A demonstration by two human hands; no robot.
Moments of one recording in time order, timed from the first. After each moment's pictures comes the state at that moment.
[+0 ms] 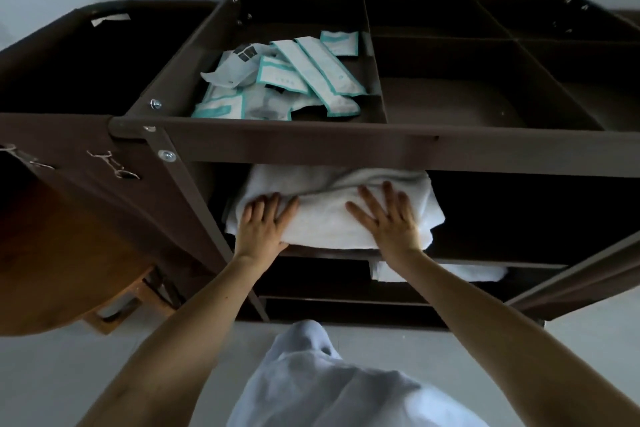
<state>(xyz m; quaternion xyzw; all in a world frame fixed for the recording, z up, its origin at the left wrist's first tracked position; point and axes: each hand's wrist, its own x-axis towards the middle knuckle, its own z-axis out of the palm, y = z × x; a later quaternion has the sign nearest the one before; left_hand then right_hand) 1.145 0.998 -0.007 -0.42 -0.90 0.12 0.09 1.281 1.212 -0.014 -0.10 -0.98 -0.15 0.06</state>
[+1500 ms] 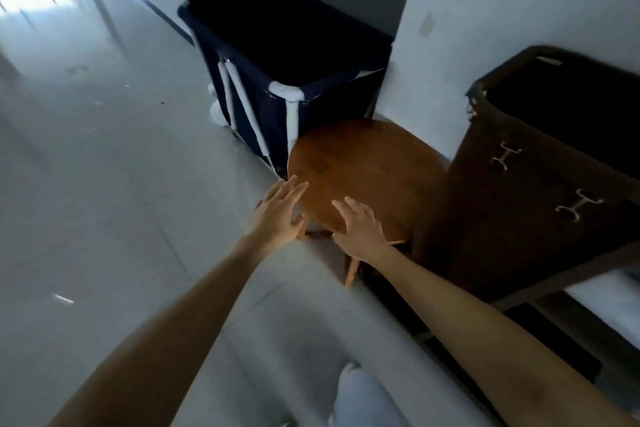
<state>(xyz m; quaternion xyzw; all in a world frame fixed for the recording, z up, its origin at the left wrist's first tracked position) 1.162 0.466 0.065 -0.02 -0.97 -0.24 0.02 1.135 0.647 0.066 0.15 -0.96 0.17 -0.19</state>
